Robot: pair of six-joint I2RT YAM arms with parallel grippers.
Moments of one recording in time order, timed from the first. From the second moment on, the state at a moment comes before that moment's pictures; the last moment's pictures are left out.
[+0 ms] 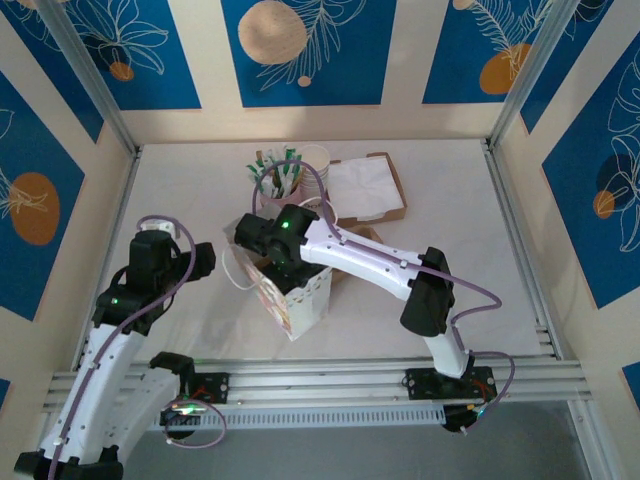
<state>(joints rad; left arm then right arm) -0.20 0.70 0.81 -0.80 -0.15 -0.33 1.12 2.02 2.02 -1.50 0.11 0.53</state>
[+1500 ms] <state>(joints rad) -0.20 0.71 0.81 -0.80 -0.15 -0.33 1.10 1.90 1.83 -1.31 0.07 0.53</state>
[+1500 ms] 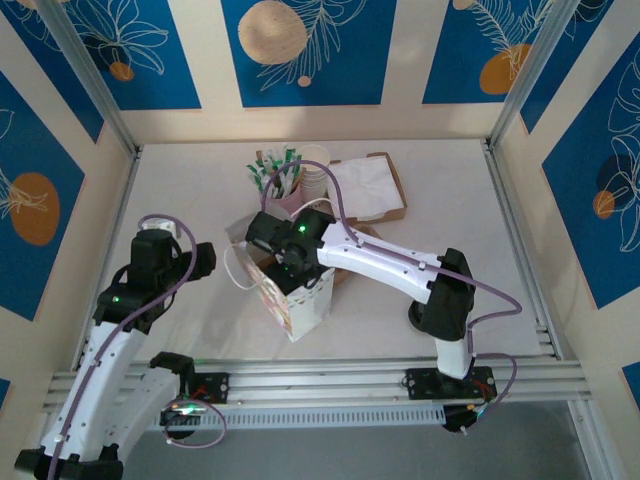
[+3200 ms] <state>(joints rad) -0.20 0.72 0.81 -0.80 -0.15 -0.33 1.12 1.87 1.68 -1.23 0.05 0.53</state>
